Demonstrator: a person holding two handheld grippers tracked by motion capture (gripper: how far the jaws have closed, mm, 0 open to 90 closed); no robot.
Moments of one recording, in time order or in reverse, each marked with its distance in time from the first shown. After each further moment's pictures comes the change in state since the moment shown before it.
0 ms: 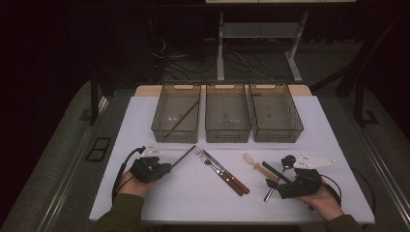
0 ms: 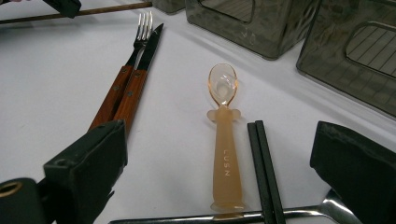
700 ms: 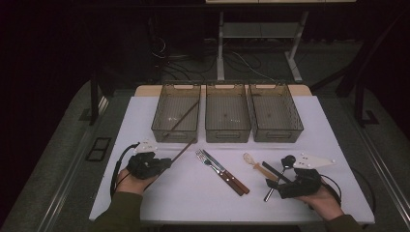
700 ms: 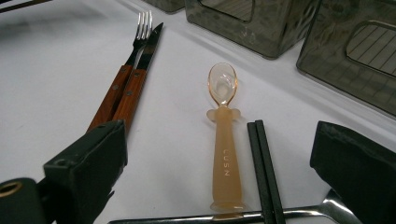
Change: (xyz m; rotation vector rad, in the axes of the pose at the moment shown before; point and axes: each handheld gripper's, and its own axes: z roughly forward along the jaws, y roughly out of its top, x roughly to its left) left arm 0.003 0.008 -0.014 -0.103 -0.038 -0.049; right arm 0.000 0.000 0.001 0.001 -0.001 0.001
